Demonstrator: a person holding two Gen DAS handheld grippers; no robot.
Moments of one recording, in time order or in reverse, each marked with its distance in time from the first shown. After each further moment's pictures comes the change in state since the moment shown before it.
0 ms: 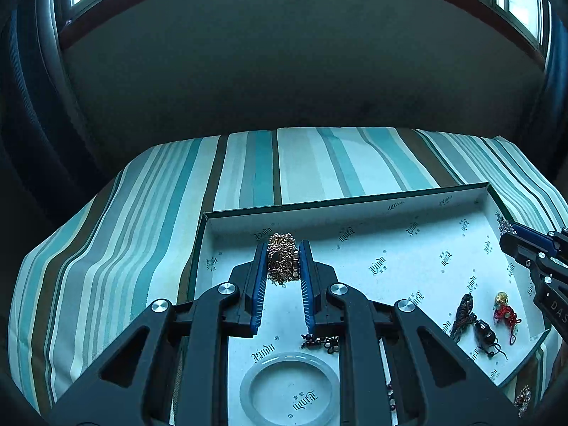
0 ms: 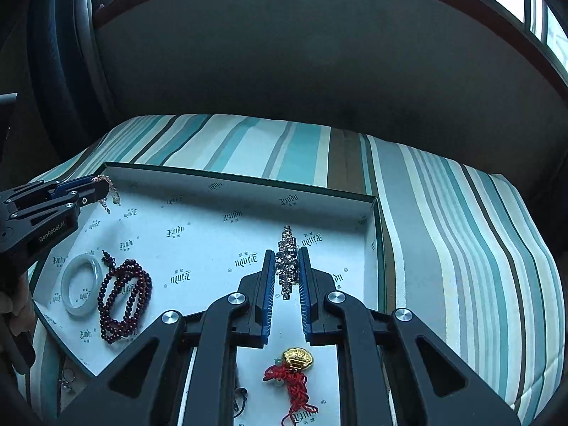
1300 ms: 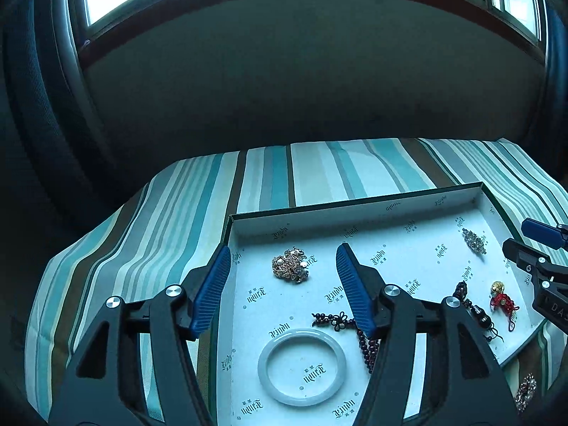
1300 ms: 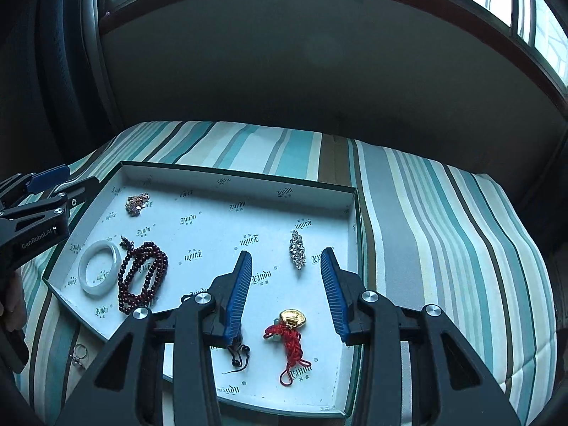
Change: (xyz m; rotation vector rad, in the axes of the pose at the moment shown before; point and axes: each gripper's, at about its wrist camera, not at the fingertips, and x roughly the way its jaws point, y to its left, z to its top) left arm -0.052 -0.002 -0.016 0.020 -0.082 0.068; right arm -0.056 0.000 -0.023 0.001 -0.049 -0.009
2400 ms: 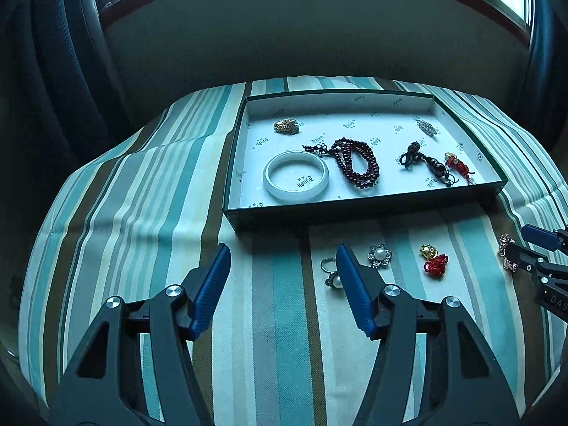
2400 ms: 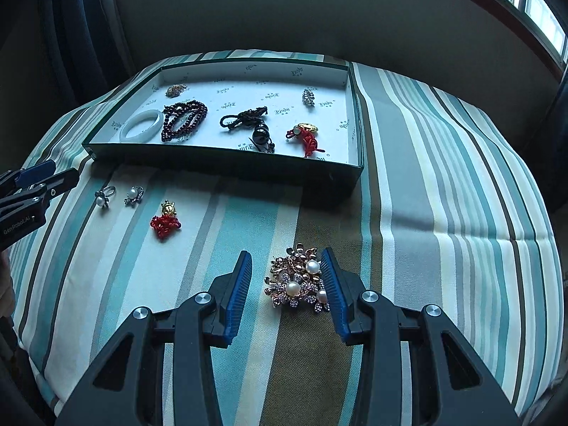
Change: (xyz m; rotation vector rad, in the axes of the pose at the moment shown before) left arm -0.095 0.001 -0.131 -0.021 0.133 -0.031; right arm -0.062 0.008 -0.131 0.010 0.174 0.012
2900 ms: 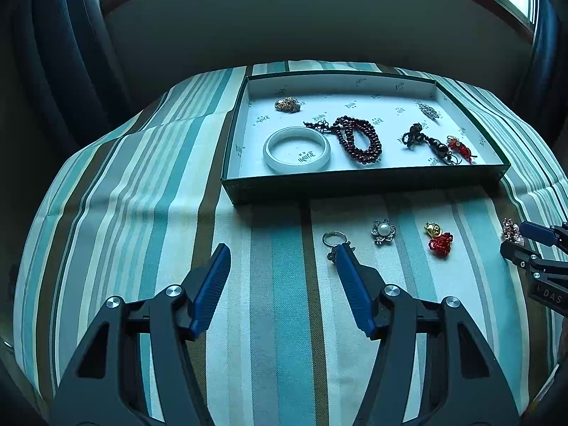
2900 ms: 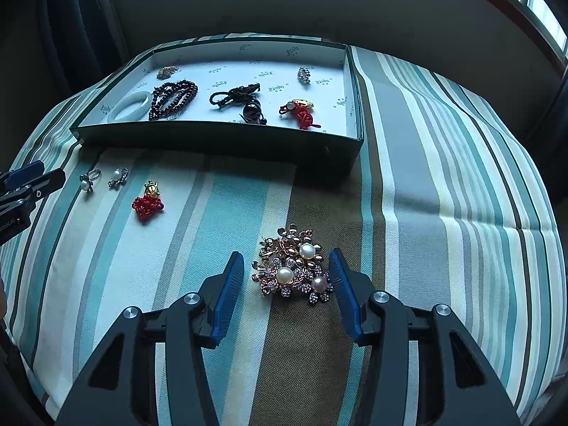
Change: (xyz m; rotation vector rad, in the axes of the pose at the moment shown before) left arm 0.007 0.002 -0.011 -0.010 0.041 -0.005; right arm 0.015 -0.004 -0.008 -0.003 0.044 -0.009
